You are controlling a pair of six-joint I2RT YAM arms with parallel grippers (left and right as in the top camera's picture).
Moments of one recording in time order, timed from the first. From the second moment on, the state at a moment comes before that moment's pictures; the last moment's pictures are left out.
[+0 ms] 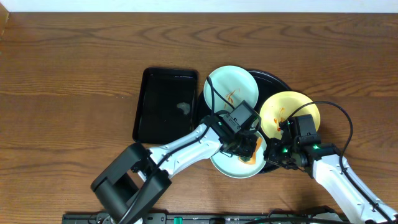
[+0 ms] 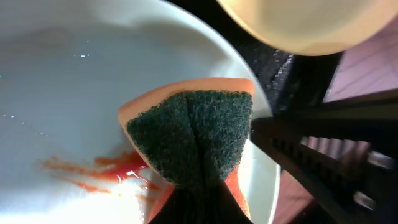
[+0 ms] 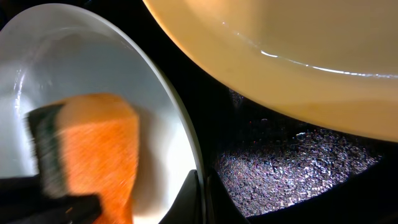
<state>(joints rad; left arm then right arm) -0.89 1.83 1.12 -0.44 0.37 -0.61 0.20 1.26 0.51 -0.53 -0.34 0.53</state>
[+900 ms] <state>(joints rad) -0.69 1.62 1.12 -0.64 0.25 -0.50 0.20 1.26 0.51 -0.52 -0.34 0.53</state>
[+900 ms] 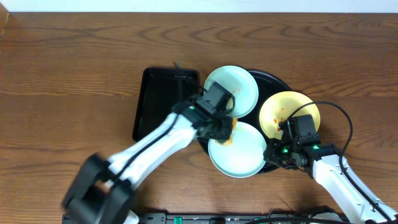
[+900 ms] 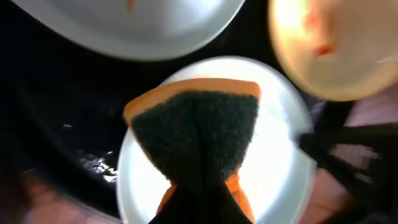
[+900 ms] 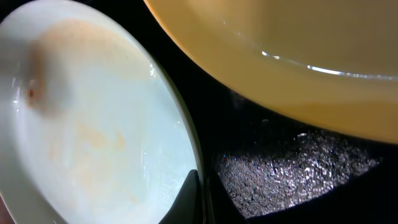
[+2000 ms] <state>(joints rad) -0.22 1.52 1.12 -0.71 0.14 -0.43 0.20 1.26 0.84 -0.97 -0.10 0.31</state>
